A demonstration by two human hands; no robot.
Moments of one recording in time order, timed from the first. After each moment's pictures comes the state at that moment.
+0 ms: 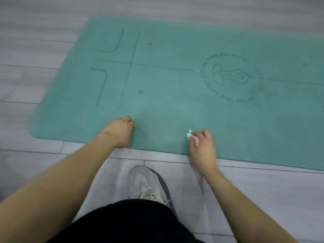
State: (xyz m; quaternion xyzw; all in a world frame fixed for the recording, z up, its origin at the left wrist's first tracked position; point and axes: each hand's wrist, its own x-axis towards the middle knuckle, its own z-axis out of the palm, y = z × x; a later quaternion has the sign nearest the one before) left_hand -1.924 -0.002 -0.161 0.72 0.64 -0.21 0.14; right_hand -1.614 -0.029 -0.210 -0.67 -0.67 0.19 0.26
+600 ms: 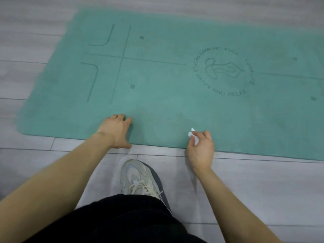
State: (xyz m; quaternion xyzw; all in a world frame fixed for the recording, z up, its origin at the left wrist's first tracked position) left_hand -1.916 -0.012 -0.177 0.75 0.62 -0.22 0.10; right_hand -1.608 -0.053 -0.212 -0.75 -0.58 0.16 0.27
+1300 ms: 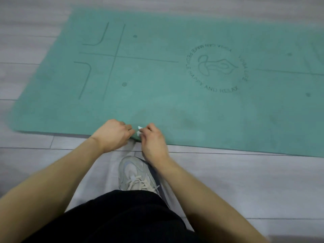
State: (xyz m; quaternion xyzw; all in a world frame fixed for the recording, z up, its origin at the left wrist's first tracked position) left_hand -1.920 -0.033 -0.174 0.89 0.42 -0.15 -0.04; right_hand -1.729 -0.051 -0.220 -0.56 -0.75 0.27 0.23
